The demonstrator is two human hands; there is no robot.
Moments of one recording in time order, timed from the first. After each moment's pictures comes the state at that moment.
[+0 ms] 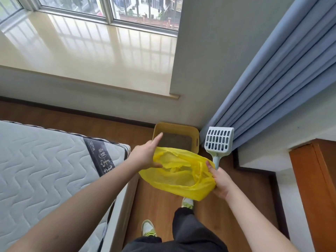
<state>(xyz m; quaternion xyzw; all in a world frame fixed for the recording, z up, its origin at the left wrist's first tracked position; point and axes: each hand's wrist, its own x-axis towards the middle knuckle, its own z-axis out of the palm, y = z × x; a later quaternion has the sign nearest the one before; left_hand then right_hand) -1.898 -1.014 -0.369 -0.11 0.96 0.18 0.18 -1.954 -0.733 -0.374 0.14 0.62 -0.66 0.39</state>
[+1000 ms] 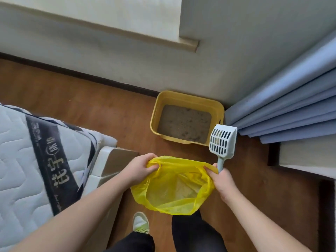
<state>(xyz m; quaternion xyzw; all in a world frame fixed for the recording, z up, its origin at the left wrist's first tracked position) -1.992 -1.020 -0.691 -0.23 0.82 0.46 0.25 -2.113 -0.749 -0.724 0.13 0.76 -0.48 0.41</state>
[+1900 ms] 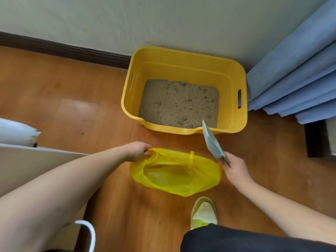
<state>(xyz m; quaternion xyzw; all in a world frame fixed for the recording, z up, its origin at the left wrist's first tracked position) -2.072 -1.053 -1.114 -0.05 0.86 0.25 0.44 -2.145 -0.712 -1.071 -0.10 0.91 -0.33 0.25</state>
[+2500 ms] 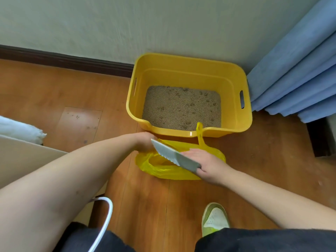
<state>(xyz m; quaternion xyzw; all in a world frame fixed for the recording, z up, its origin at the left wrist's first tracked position) -2.109 -1.064 -1.108 -0.01 0.89 0.19 0.42 -2.124 -0.803 -1.059 -0.47 0.80 -0.25 0.28</state>
